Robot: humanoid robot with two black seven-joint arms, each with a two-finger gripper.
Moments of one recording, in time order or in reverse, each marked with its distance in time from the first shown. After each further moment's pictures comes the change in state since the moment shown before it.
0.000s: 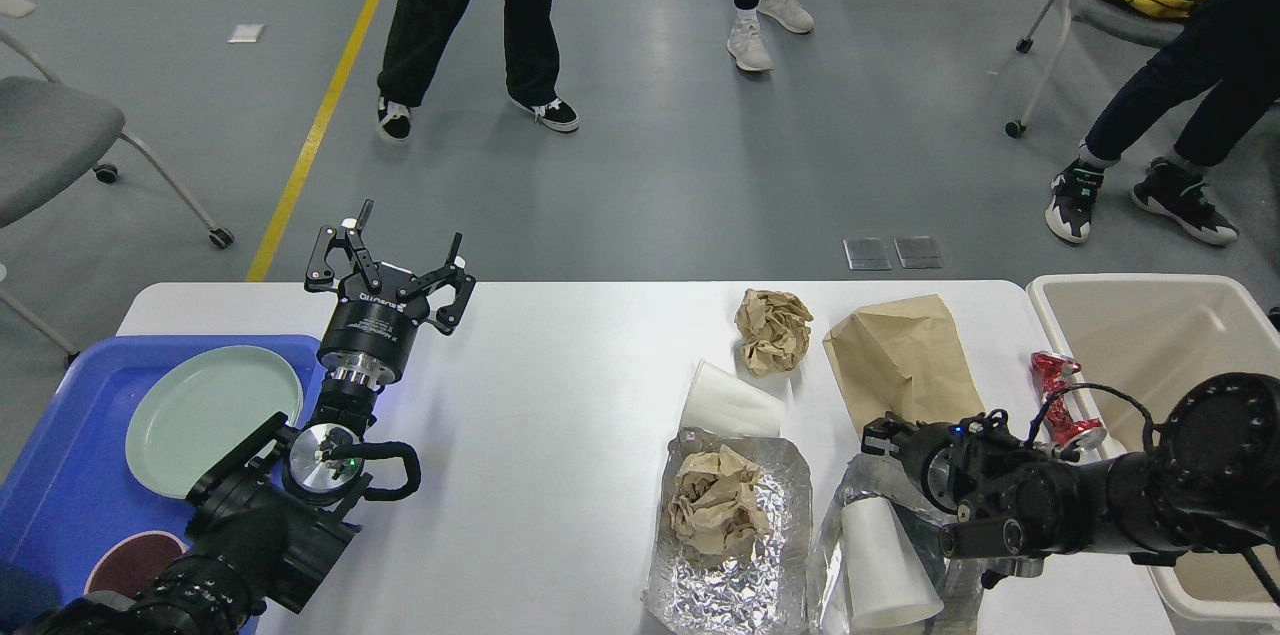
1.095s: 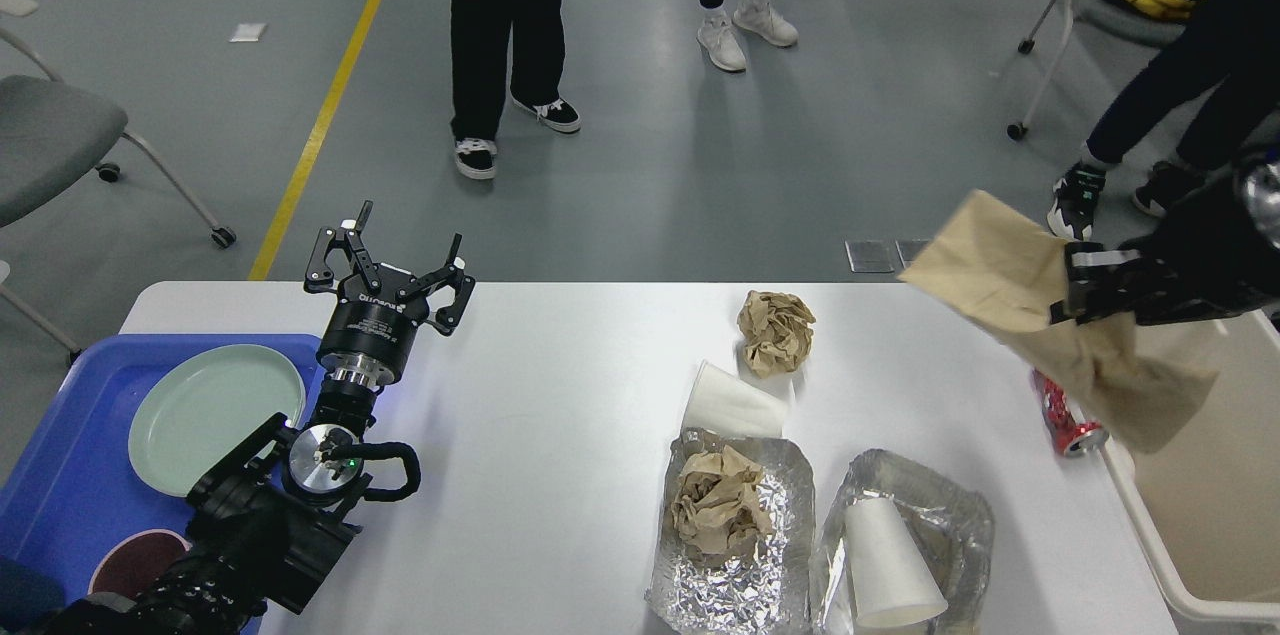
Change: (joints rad) left arm 0.001 0.000 0.000 0.000 0.000 -0.001 0.000; right arm 1.202 -0.598 -0.316 0.598 0.014 1.102 0.076
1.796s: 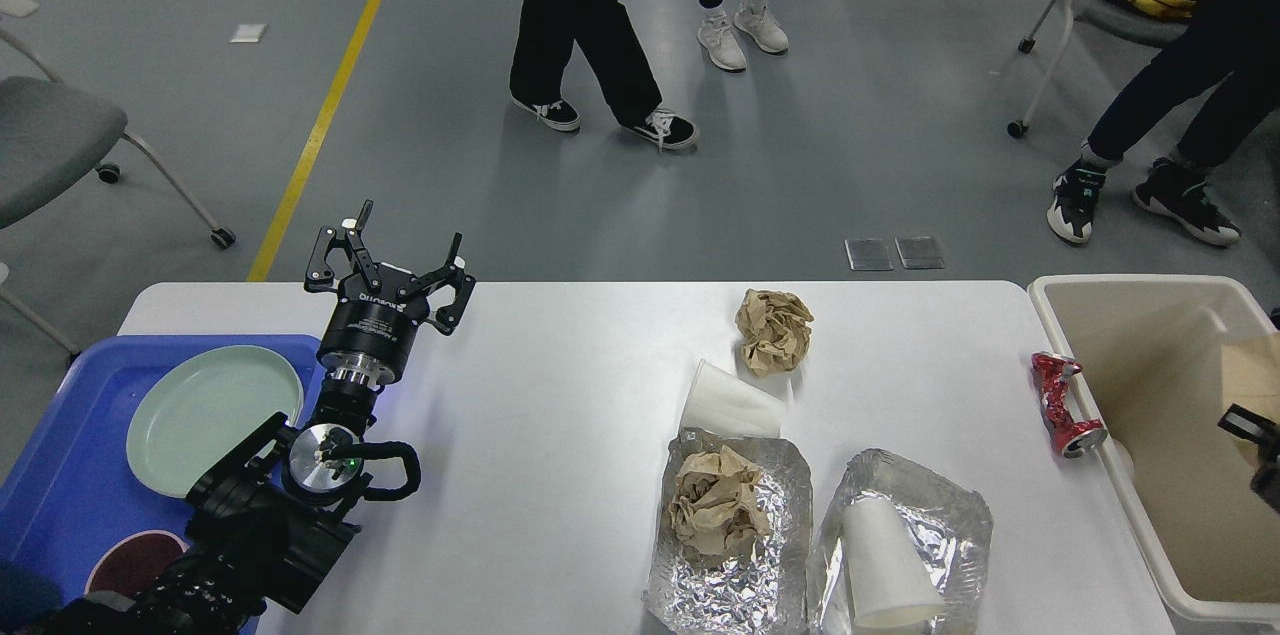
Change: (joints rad) left arm -0.001 0.000 0.000 0.000 0.000 0.000 0.000; right arm -1.513 0.321 0.269 -1.319 0.440 -0.630 -0.016
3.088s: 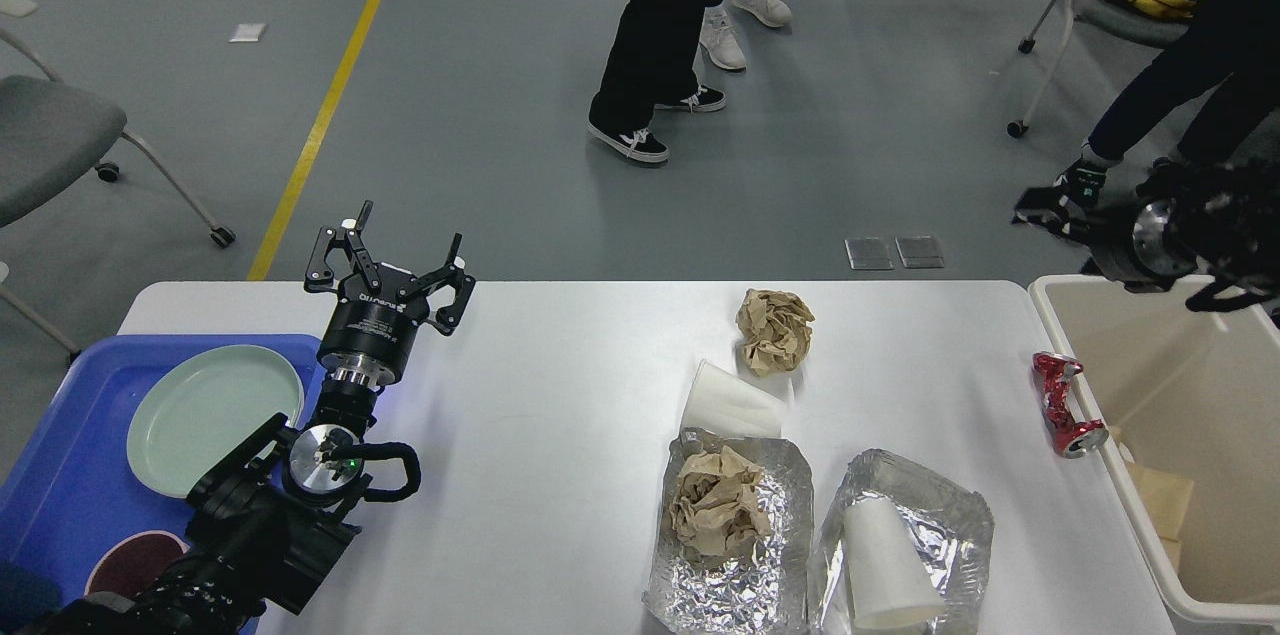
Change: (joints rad) left arm 0.001 0.000 0.000 0.000 0.000 0.000 0.000; right arm 0.681 0.056 -0.008 0.274 -0.018 0.548 0.158
